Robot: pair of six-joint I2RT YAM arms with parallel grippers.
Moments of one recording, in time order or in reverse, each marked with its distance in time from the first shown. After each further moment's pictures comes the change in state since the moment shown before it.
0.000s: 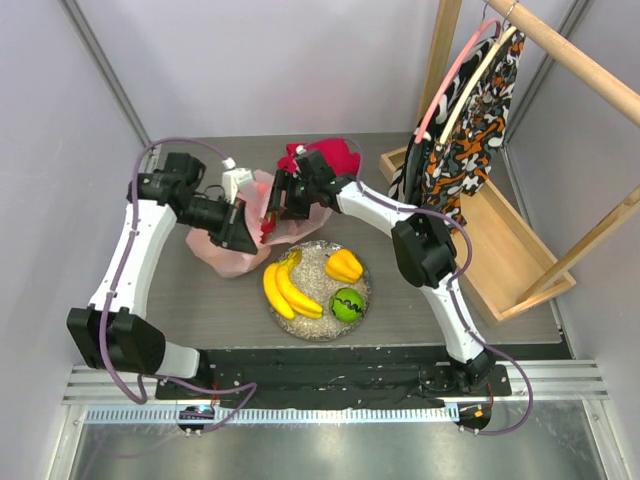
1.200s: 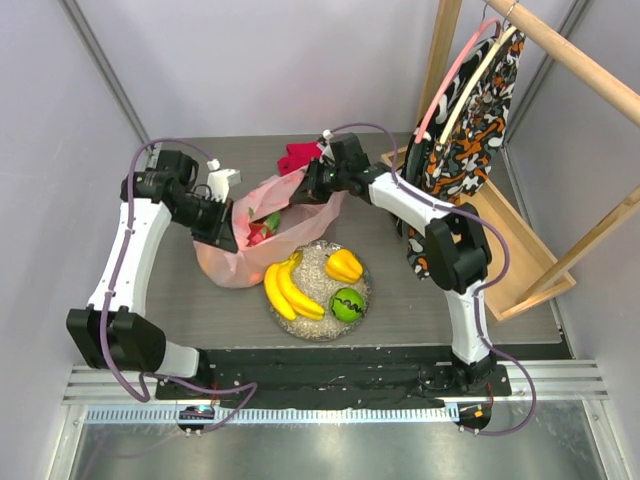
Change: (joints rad) left arm -0.005 0.016 0.031 -0.004 -0.317 -0.101; right arm -0.111 -0.171 -0.151 0.027 -0.163 -0.047
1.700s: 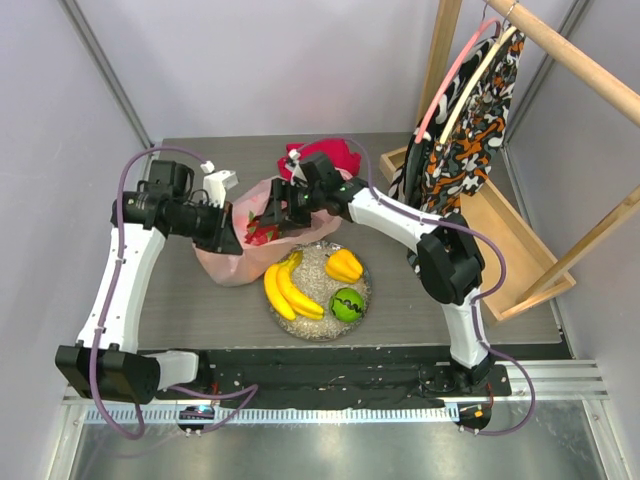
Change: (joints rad) left arm -0.029 -0.172 -0.095 0.093 0.044 -0.108; right arm 0.154 -0.069 -0.045 -0.025 0.027 -0.050
